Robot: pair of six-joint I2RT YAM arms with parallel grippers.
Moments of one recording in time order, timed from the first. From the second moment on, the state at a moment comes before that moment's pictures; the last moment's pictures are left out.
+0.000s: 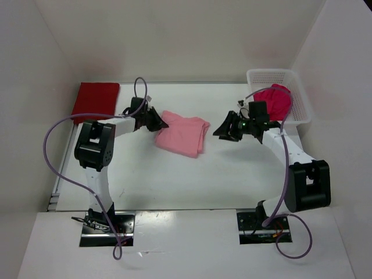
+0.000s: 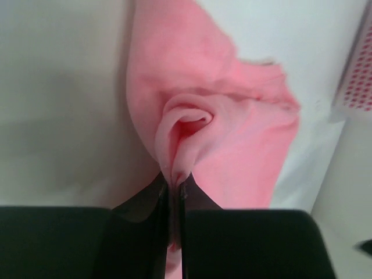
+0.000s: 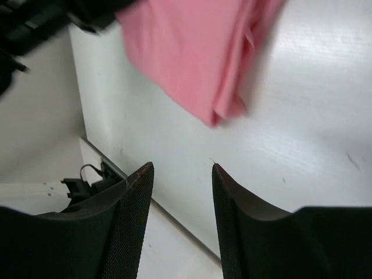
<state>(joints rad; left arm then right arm) -0.20 2.02 1.22 0.01 0.44 -0.76 0.14 1.43 1.00 -0.34 -0.64 0.57</state>
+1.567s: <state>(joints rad) -0.28 1.34 0.85 -0.16 0.39 -0.74 0.06 1.64 1.44 -0.45 0.04 0.56</state>
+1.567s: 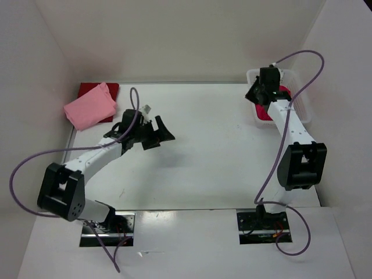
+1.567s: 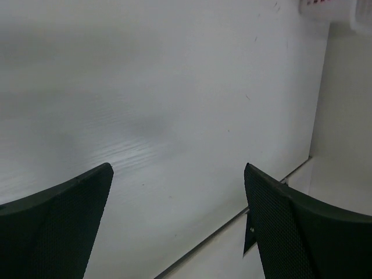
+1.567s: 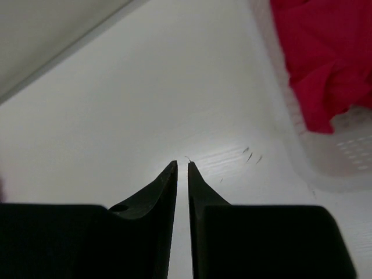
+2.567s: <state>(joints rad) -0.49 1.72 0.98 -0.04 0.80 -0.79 -0.21 2.16 1.78 -0.57 0.02 0.63</state>
